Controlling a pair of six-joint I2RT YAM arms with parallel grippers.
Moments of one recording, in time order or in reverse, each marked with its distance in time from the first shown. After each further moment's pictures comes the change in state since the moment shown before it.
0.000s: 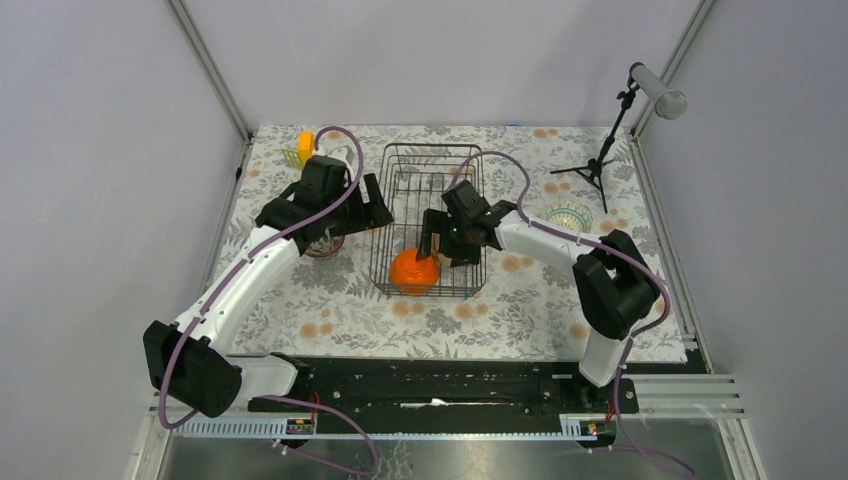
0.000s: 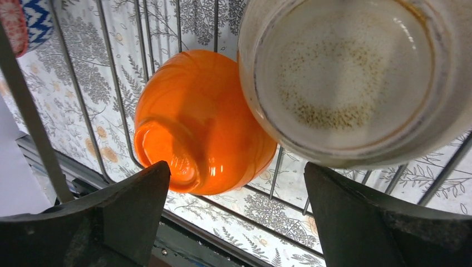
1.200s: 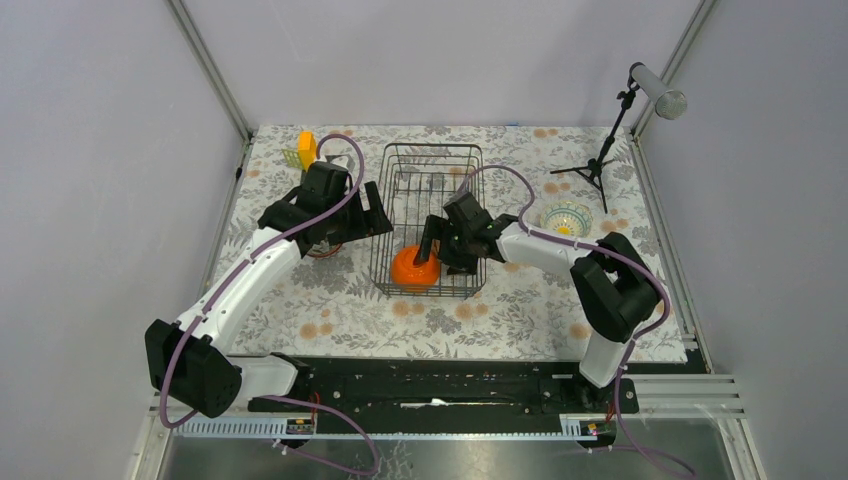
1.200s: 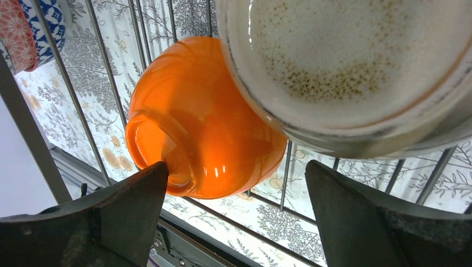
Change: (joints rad) left arm 0.000 0.000 -0.034 -0.043 0.014 -0.021; right arm 0.014 0.002 -0.108 0.127 0.014 0.122
